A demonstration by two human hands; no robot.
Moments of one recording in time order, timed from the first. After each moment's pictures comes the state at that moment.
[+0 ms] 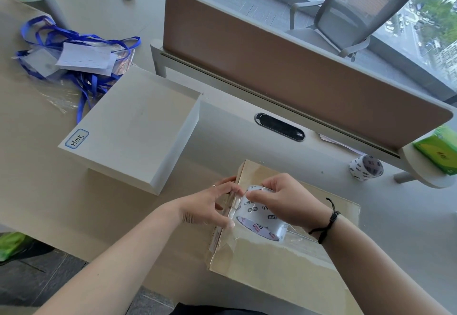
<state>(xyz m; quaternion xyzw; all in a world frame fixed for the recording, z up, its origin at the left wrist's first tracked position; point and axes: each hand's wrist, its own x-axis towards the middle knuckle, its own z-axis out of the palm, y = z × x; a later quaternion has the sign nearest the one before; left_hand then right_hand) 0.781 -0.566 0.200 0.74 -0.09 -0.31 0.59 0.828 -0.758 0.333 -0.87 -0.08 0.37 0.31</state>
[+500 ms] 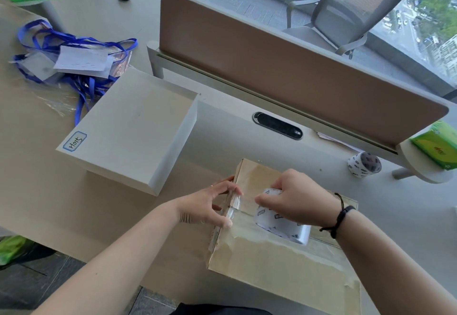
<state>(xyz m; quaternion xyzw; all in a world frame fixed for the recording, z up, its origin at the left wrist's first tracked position) 0.779 -0.565 0.205 0.72 -0.07 -0.32 0.61 0.835 -0.773 0.347 -0.92 -0.15 0.32 0.17</state>
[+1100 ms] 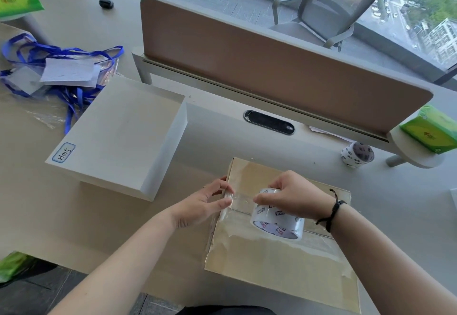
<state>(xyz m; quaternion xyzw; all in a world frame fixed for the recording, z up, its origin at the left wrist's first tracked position) 0.776 -0.580 0.198 0.71 -0.02 -0.27 0.65 0.840 -0.797 0.327 -0.89 -0.07 0.38 0.25</state>
